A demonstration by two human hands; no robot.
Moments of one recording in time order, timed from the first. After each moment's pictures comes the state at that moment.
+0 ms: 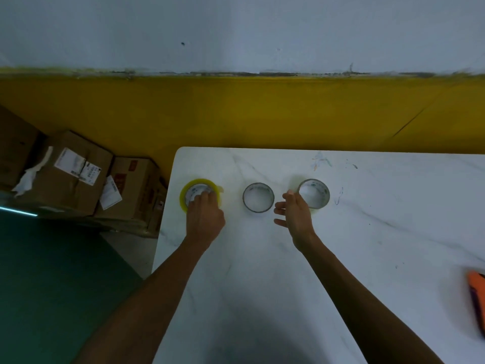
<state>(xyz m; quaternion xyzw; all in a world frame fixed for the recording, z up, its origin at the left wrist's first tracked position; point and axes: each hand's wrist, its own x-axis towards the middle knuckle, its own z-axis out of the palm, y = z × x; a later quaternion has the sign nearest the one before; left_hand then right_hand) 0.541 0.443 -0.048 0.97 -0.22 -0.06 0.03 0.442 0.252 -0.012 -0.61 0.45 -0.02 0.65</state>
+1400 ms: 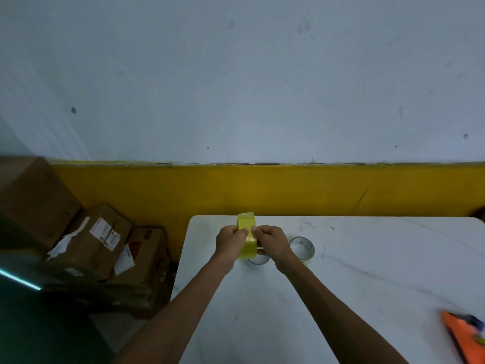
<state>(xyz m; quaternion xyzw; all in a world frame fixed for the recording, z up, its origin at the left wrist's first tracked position) 0.505 0.403 0.125 0.82 0.04 -0.24 0.52 0.453 0.300 0.106 -0.71 0.30 -0.02 0.63</state>
